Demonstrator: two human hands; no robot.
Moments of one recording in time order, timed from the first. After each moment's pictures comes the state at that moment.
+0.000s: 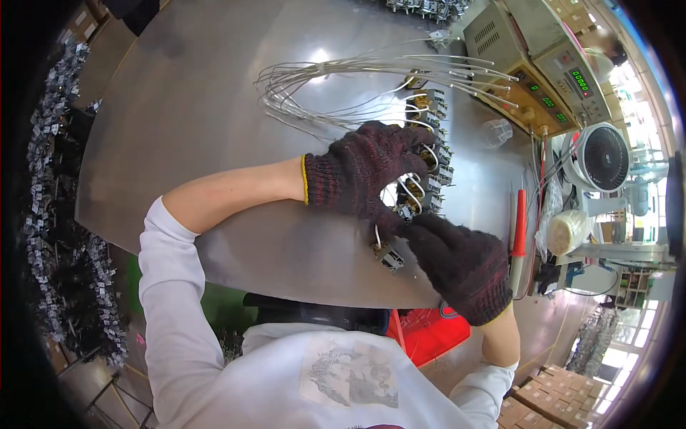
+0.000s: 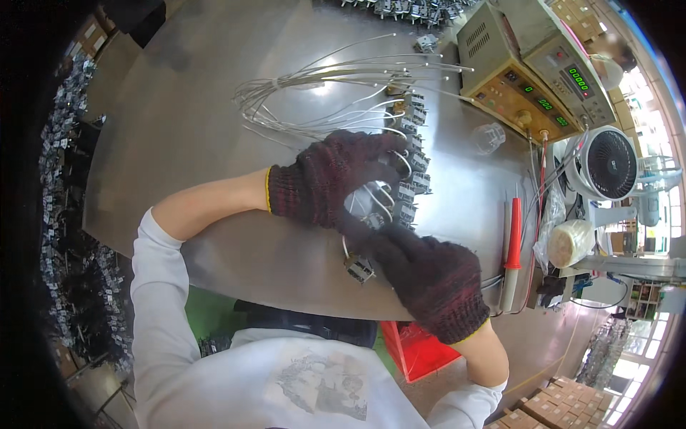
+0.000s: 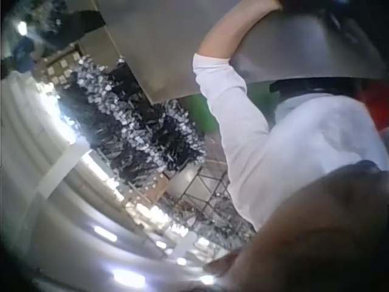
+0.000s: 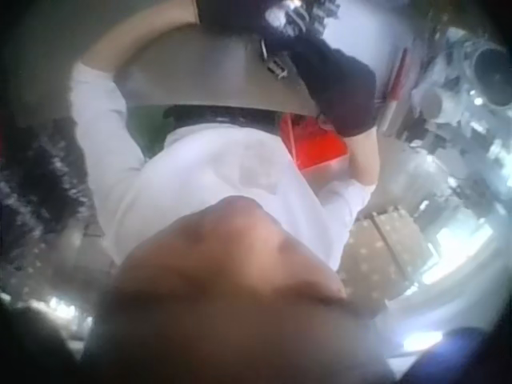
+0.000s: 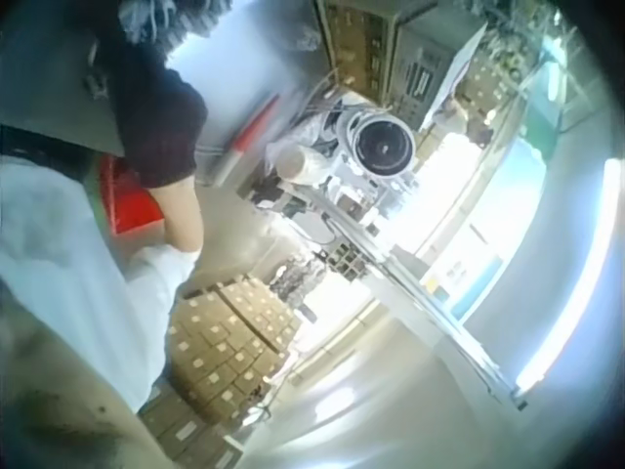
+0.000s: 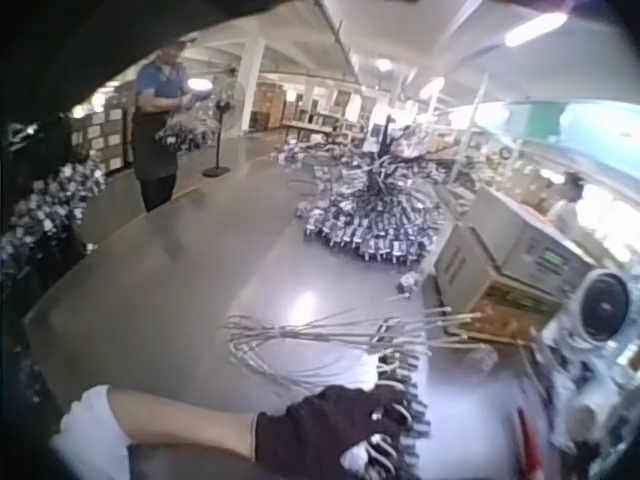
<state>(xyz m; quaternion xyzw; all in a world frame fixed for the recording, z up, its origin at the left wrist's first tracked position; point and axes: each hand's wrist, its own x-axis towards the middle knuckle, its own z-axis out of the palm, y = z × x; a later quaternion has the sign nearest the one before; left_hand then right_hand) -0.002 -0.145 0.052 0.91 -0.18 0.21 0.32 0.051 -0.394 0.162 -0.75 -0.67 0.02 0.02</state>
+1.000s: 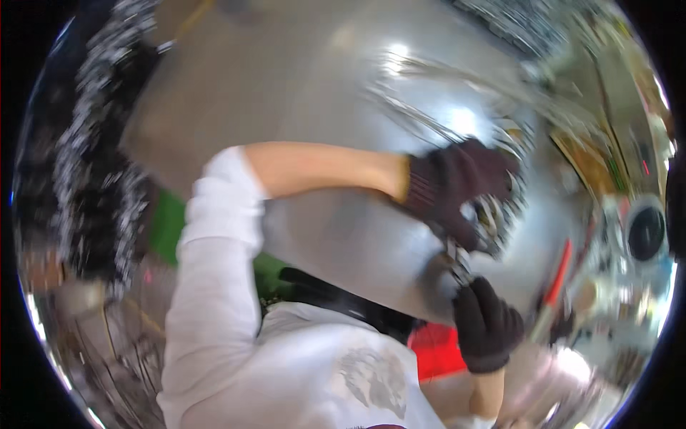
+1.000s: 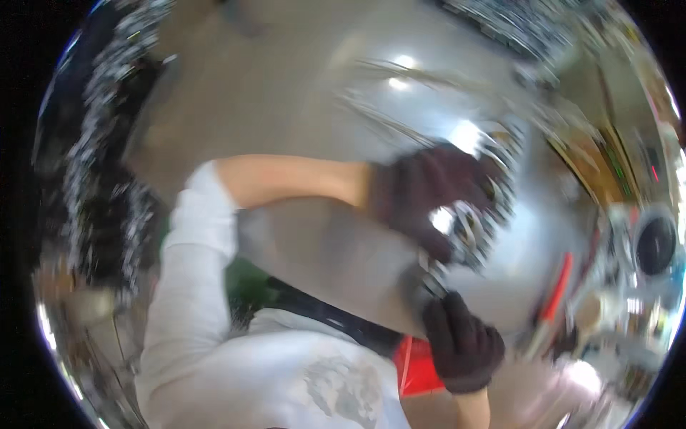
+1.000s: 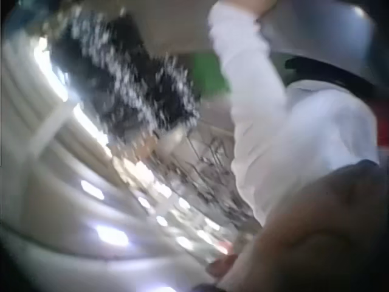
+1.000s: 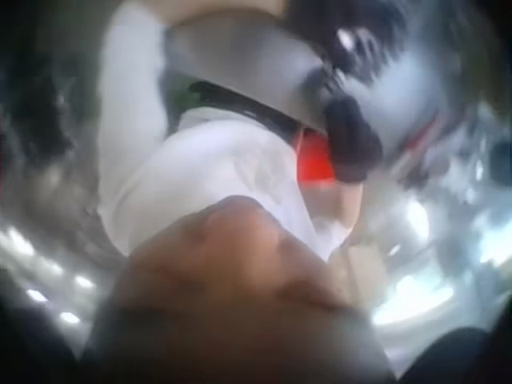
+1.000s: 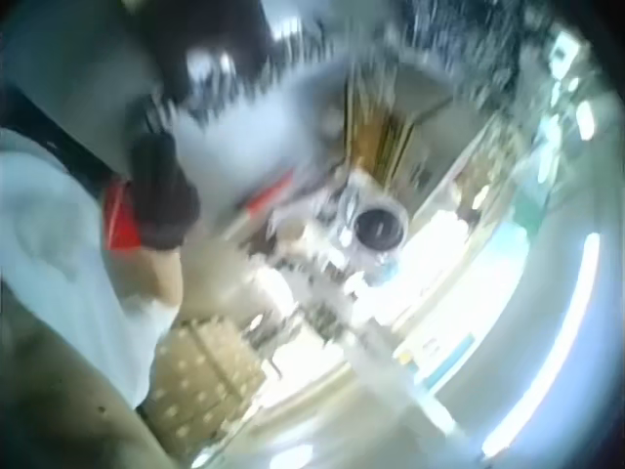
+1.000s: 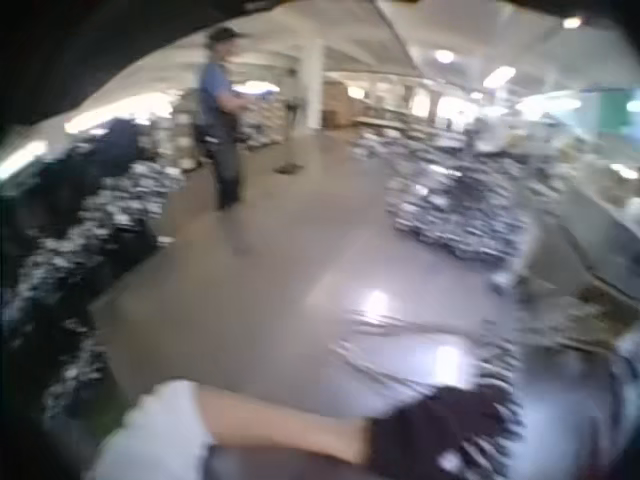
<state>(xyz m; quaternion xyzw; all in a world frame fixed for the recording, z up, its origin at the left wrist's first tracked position) 0.003 -0.147 0.045 0.84 -0.22 0.31 0.39 0.024 -0.449 0.123 -0.72 -0.68 -0.12 0.04</state>
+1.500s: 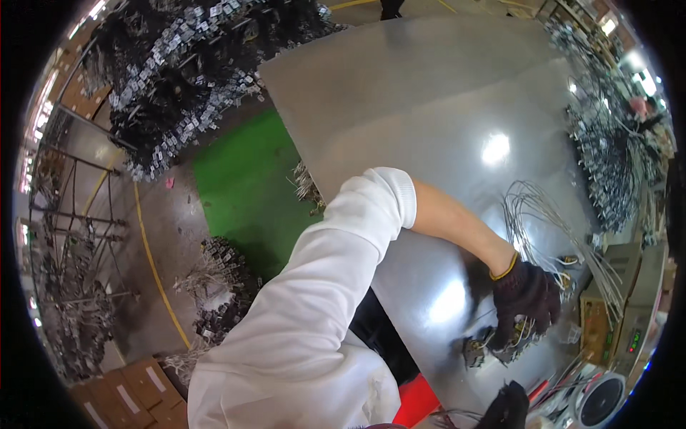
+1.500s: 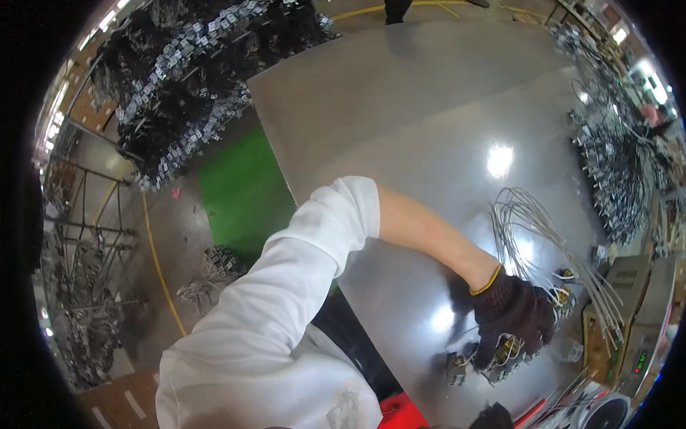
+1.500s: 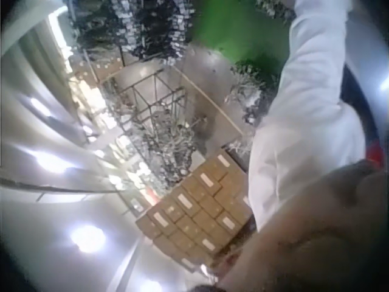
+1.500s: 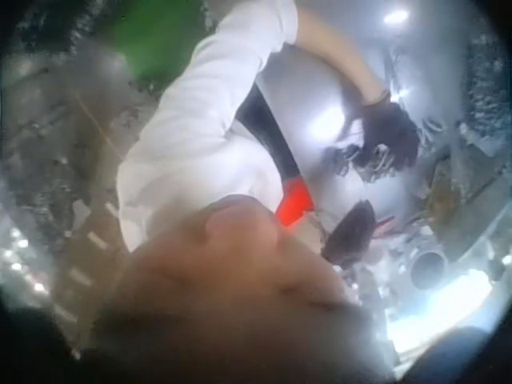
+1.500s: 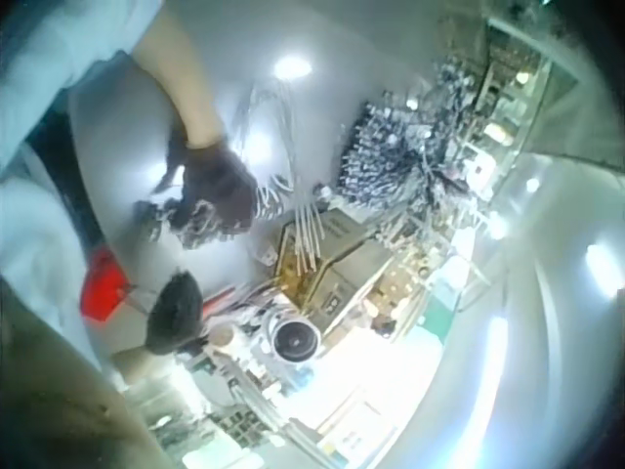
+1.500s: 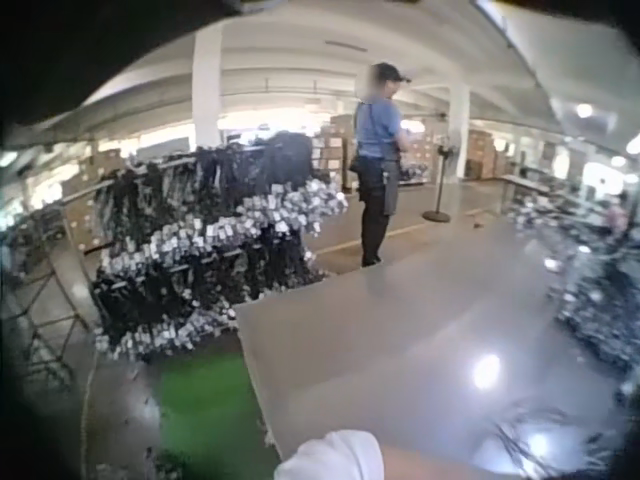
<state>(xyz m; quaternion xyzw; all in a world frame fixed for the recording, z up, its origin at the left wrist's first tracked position) 0.057 -0.139 0.037 0.88 -0.29 0.28 0.25 0.114 -0.488 0.097 -0.74 -0.66 0.12 0.09</state>
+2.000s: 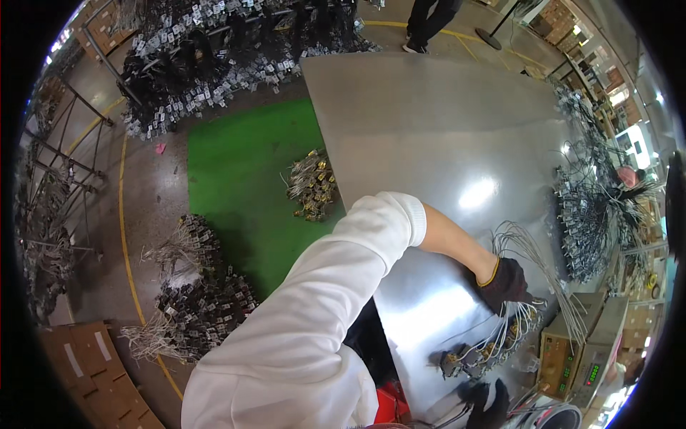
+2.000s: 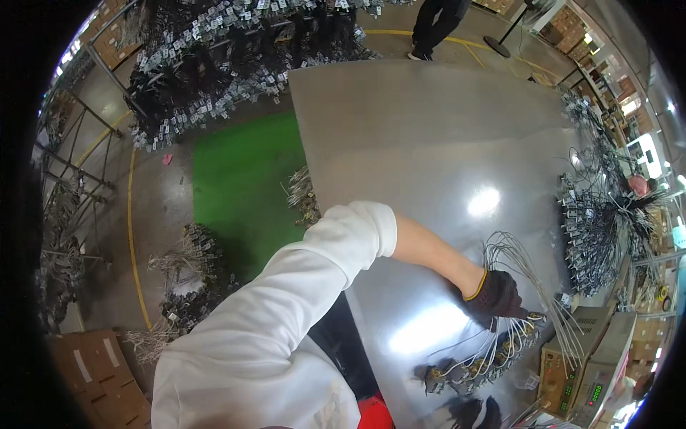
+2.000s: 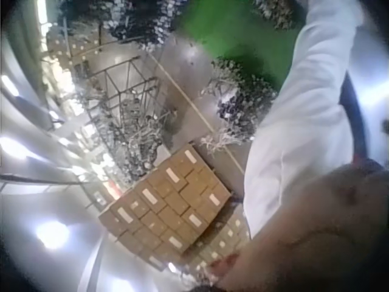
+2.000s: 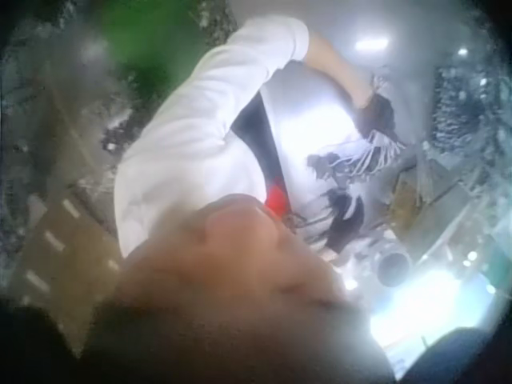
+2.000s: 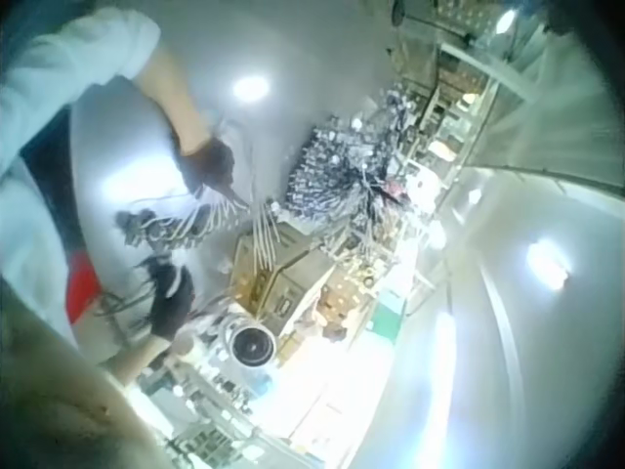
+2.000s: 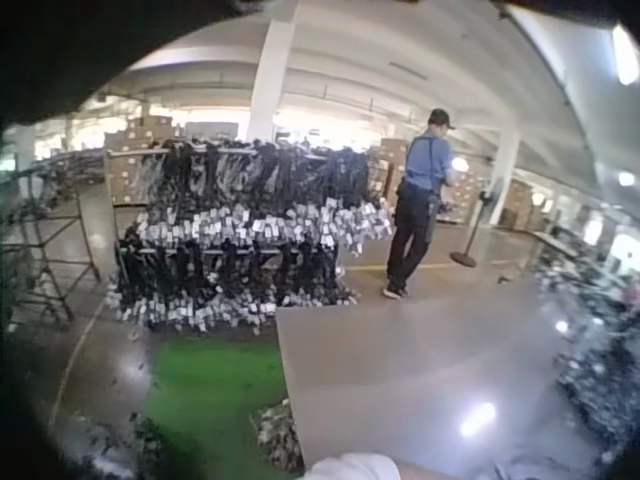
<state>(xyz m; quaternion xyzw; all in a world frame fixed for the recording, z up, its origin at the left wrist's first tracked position) 0.053 -0.097 0.016 0.96 -0.10 0.25 0.08 0.142 -0.470 0.157 -0.82 -0.57 0.05 0.00</state>
